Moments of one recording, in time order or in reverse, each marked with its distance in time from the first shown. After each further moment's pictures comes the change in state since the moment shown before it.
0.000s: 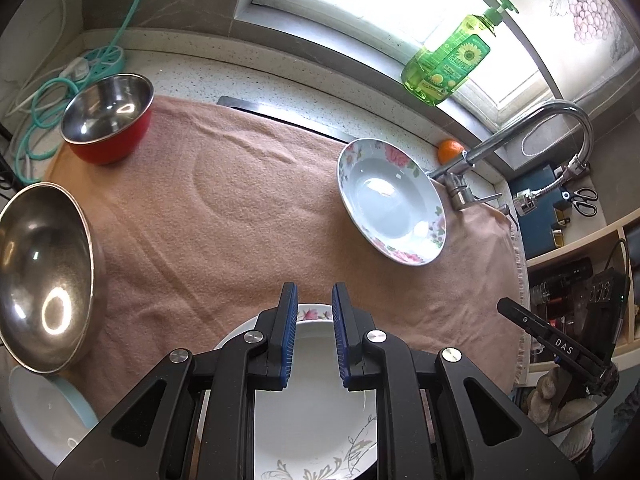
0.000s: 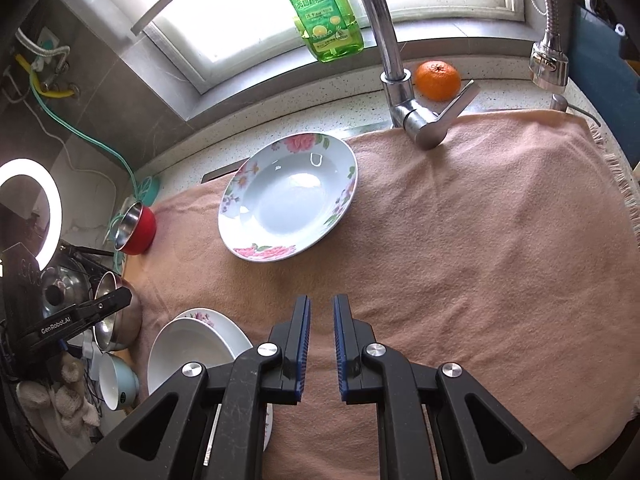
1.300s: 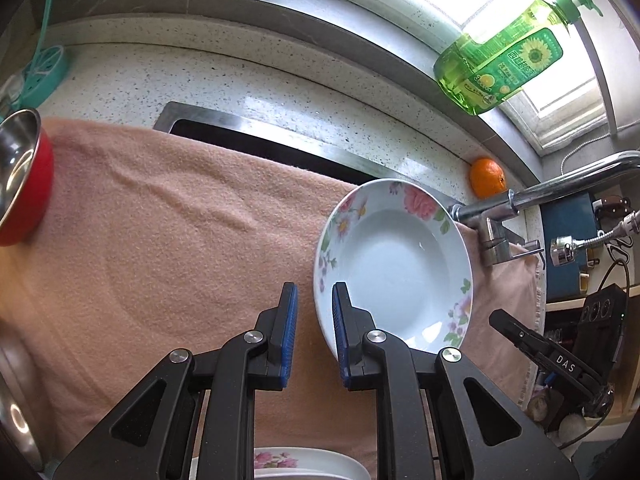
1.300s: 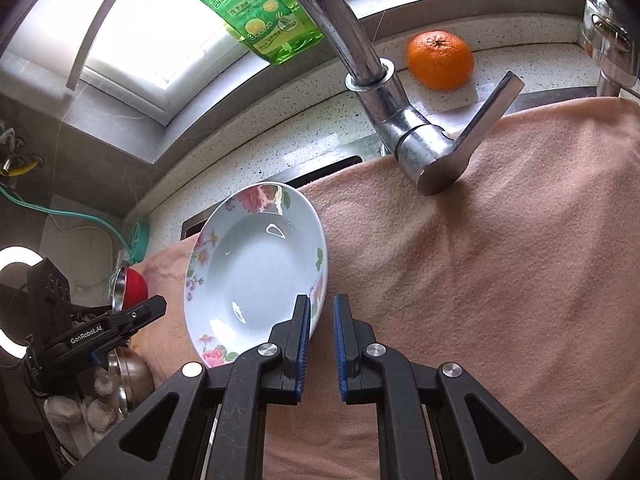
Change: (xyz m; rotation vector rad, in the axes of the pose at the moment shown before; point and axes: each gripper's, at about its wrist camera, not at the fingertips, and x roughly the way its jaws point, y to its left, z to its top) left arm 0.104 -0.023 0.092 -0.049 0.109 0.042; right arm 0.088 -0.056 0.092 0.164 0.076 0.124
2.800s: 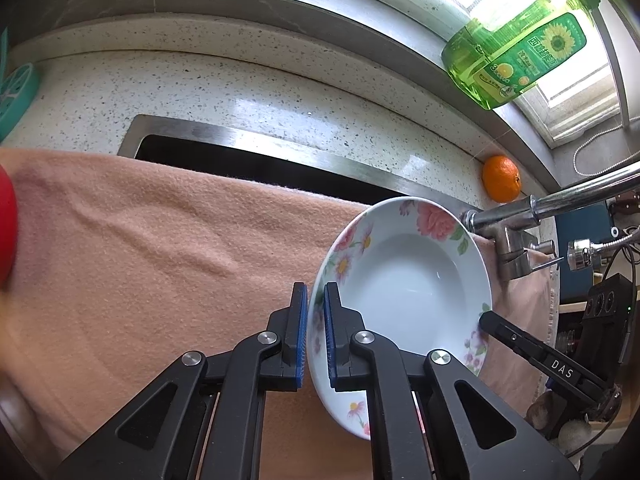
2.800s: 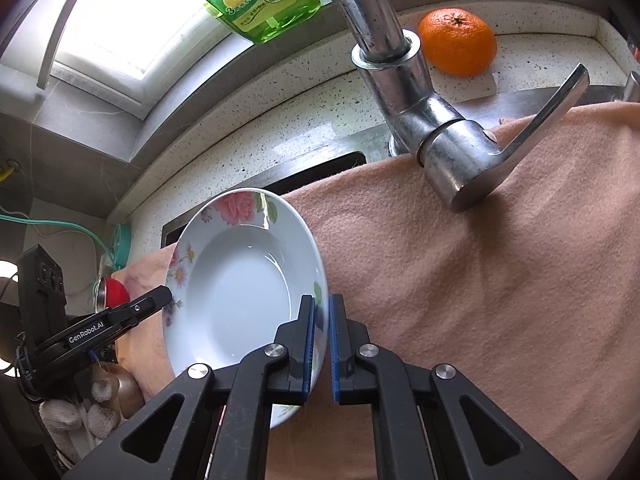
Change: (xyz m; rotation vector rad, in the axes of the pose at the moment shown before) left arm 0.034 -0.008 0.021 0.047 0.029 0.019; right arm 0.047 0.008 0.020 0.004 0.048 -0.043
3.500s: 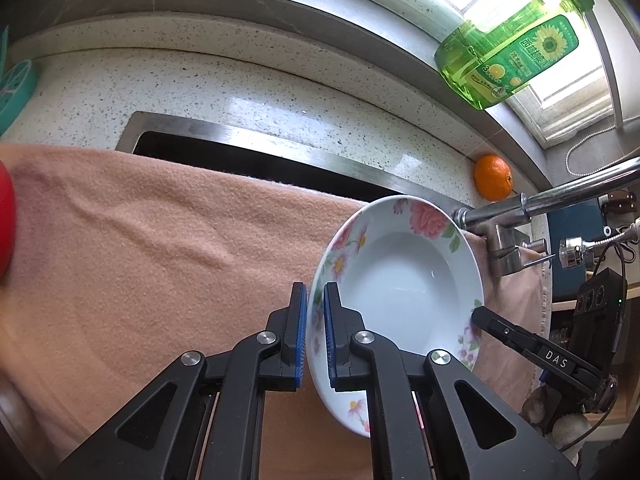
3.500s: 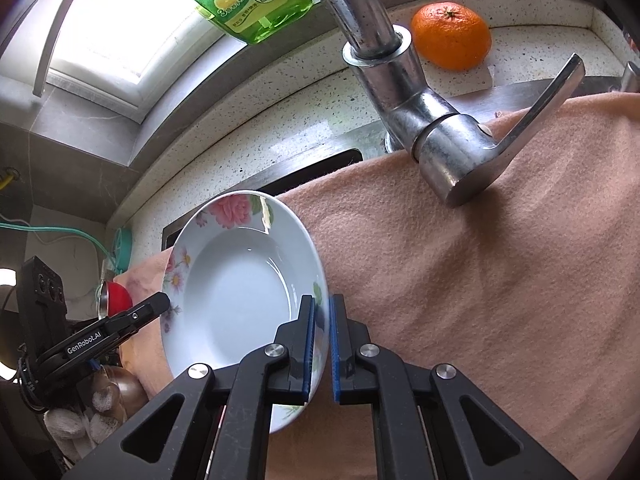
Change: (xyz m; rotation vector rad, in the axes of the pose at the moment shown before) left arm -0.006 0.001 -0.003 -0.005 0.003 -0.029; right arm -0.002 -0.007 0.002 0.032 0.008 0.013
